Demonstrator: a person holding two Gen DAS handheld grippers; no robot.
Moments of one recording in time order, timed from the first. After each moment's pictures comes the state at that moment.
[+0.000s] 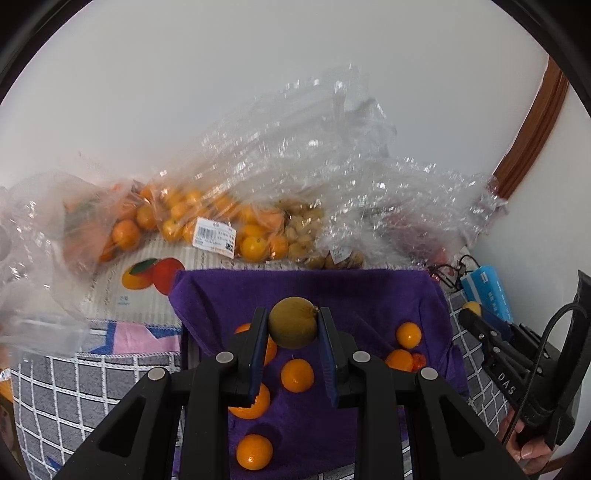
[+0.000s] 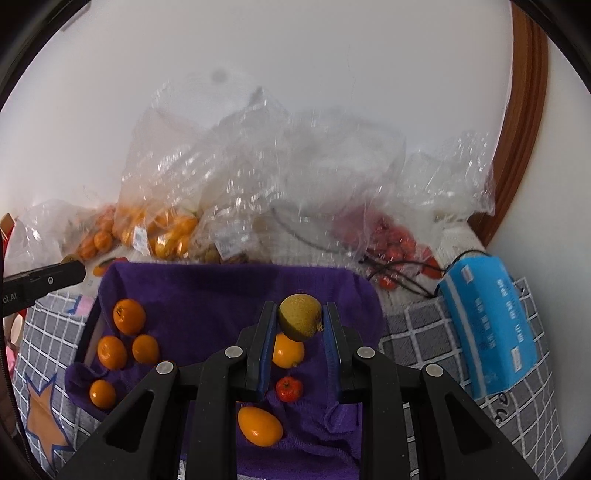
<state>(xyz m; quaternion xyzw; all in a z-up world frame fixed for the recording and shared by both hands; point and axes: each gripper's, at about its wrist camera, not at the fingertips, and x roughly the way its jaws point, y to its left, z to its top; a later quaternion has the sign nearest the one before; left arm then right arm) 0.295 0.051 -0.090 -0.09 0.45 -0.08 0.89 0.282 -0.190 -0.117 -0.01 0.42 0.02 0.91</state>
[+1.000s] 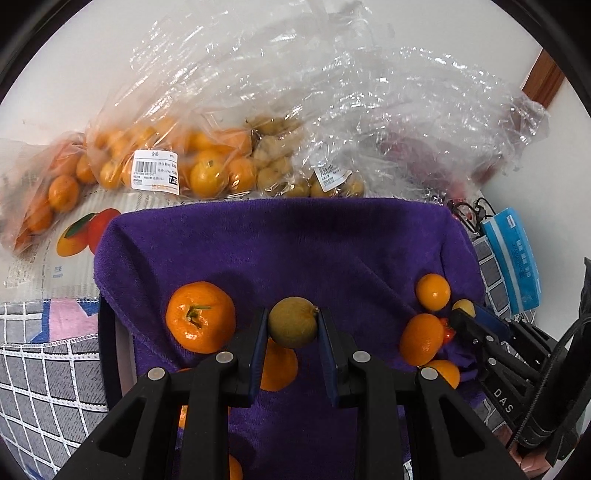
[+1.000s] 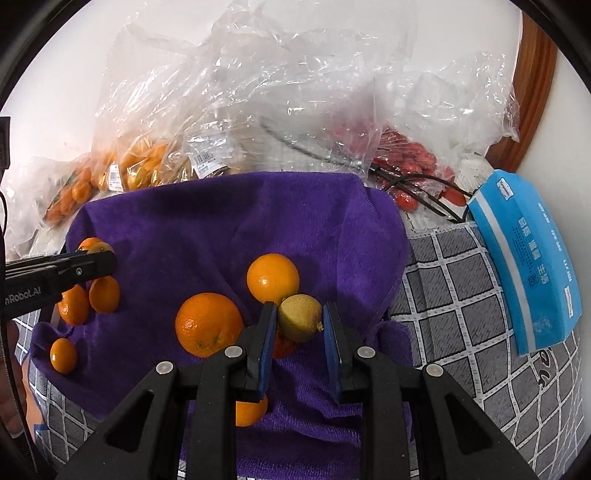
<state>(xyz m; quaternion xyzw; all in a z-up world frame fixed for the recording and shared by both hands) 0.325 0.008 -0.166 -0.05 0.53 -0.10 0.84 0.286 -0.201 -0.184 0.00 0.49 0.02 0.87</state>
